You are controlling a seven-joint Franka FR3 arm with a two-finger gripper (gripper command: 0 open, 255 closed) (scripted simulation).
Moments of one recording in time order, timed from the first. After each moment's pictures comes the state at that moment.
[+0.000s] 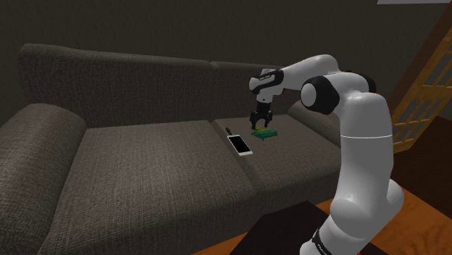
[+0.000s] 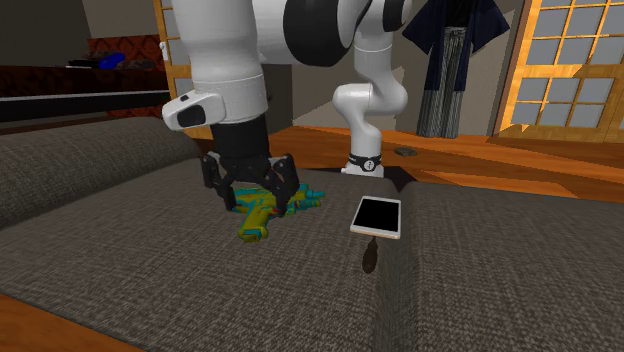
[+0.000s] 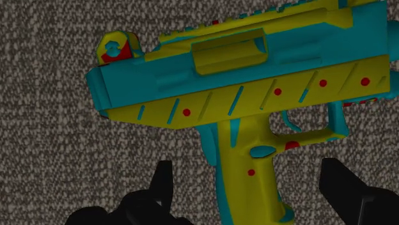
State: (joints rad) arm -0.29 0.51 -0.32 -1.56 0.14 1.87 -0.29
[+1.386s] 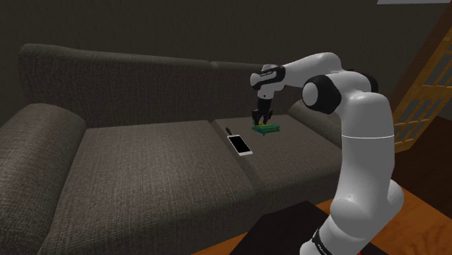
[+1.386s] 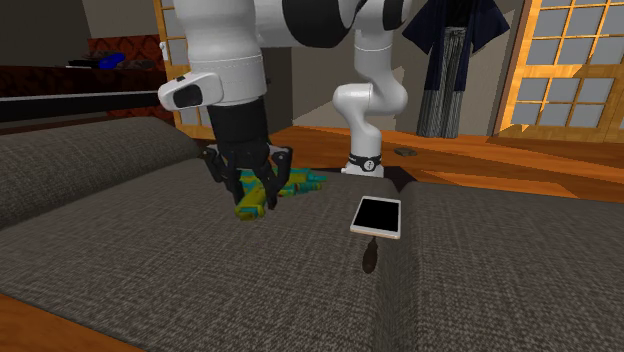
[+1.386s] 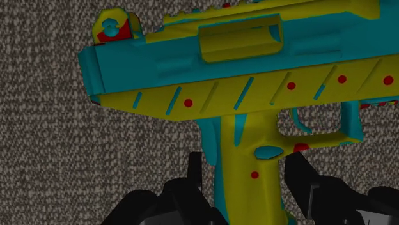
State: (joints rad) arm -0.29 0.49 -0.32 -1.52 0.13 1.82 -0.28
